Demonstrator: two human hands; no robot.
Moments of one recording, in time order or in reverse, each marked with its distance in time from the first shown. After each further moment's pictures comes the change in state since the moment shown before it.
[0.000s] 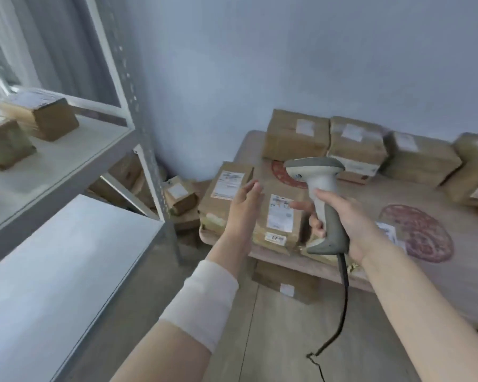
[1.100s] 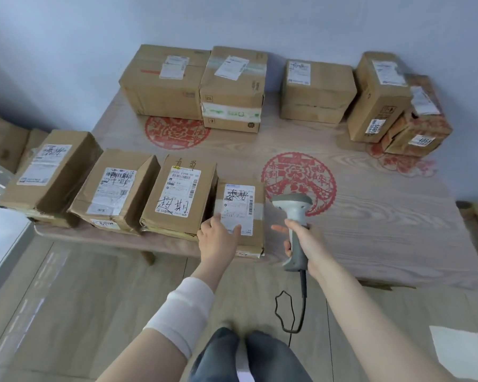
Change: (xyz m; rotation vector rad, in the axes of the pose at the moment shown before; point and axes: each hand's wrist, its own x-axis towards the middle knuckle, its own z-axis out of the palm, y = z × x) left_hand 0.043 -0.242 0.295 1.109 0.110 -0.263; right_hand 0.030 0.103 -0.389 0.070 0.344 0.326
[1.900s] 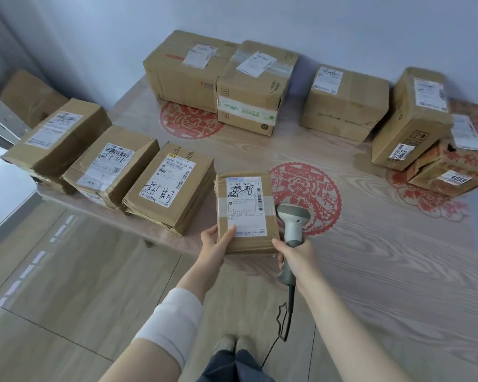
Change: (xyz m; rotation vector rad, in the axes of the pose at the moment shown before) left_hand -0.002 0.004 0.062 -0.960 -0.130 -0.268; right_hand 0.046 0.002 -0.045 -0.265 -0.015 -0.095
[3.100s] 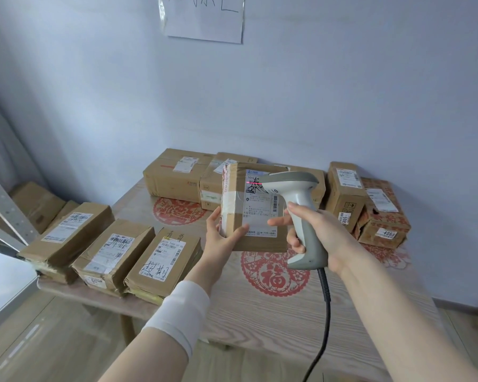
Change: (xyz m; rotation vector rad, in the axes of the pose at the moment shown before) left_hand -0.058 0.141 0.055 0.042 -0.214 0.613; right_hand -0.139 -0.197 -0.071 0.114 -0.360 -0.389
